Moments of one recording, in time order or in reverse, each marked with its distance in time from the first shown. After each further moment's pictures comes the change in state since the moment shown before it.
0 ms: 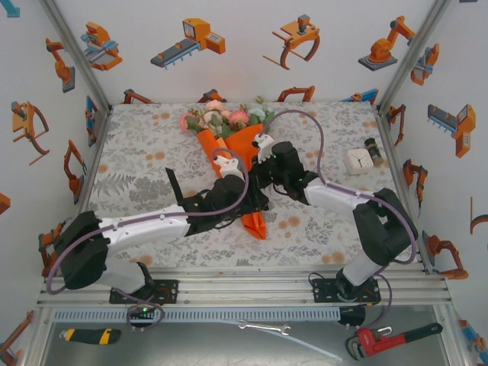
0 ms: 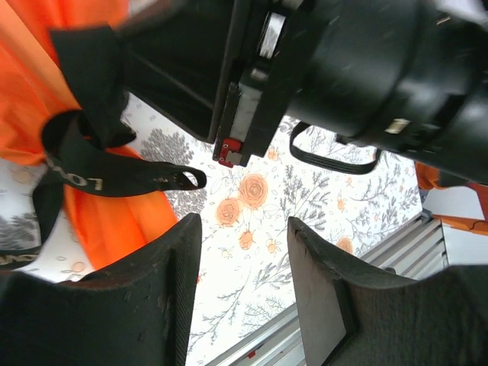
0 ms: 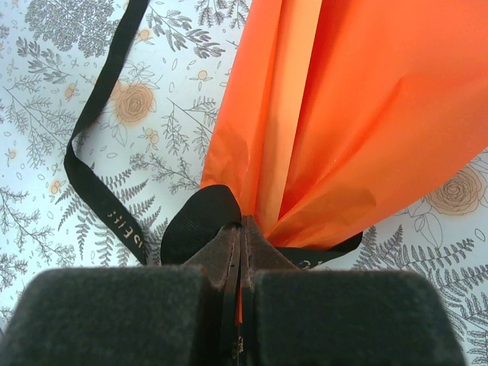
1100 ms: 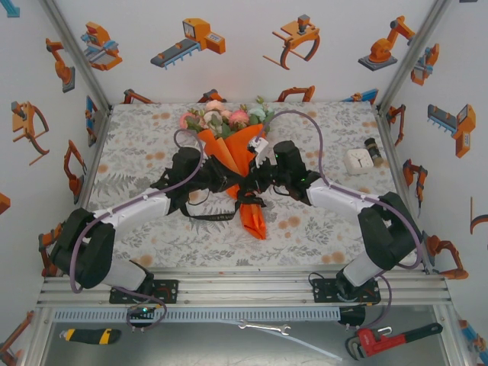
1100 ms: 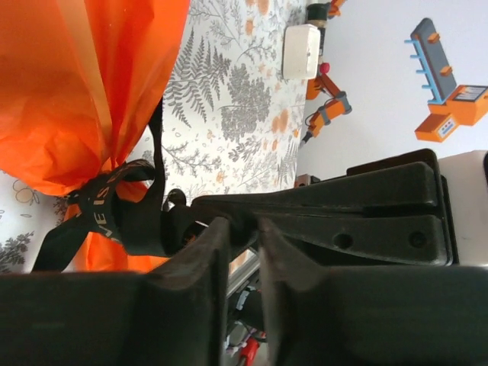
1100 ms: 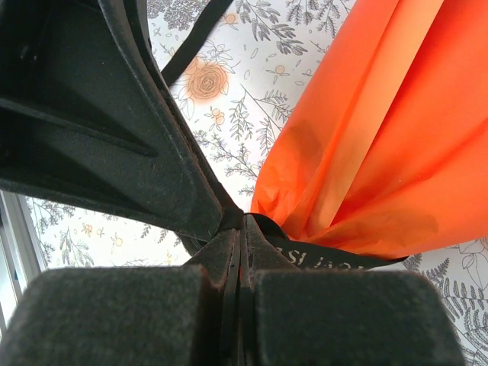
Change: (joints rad) left arm 0.471 0.087 -0.094 0.210 0.635 -0.323; right arm 0.000 -0.037 0.000 -0.027 -0.215 -0.104
